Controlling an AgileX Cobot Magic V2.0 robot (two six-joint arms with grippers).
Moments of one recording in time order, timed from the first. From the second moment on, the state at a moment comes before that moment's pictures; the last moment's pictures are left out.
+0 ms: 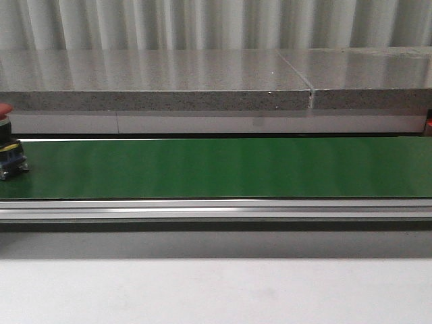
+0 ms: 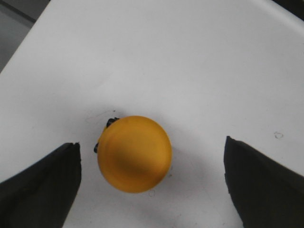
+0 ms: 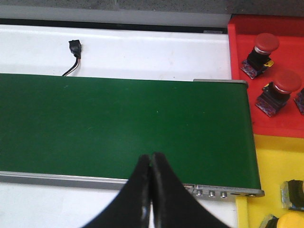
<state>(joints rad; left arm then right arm) 0.44 2.02 -1.53 -0.30 0.68 0.13 -0.12 0.75 -0.74 0.22 0.68 -0.16</state>
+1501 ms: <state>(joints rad) 0.39 1.65 -1.52 -0.39 0.91 0.14 -0.12 0.75 -0.74 0.22 0.68 -0.16</state>
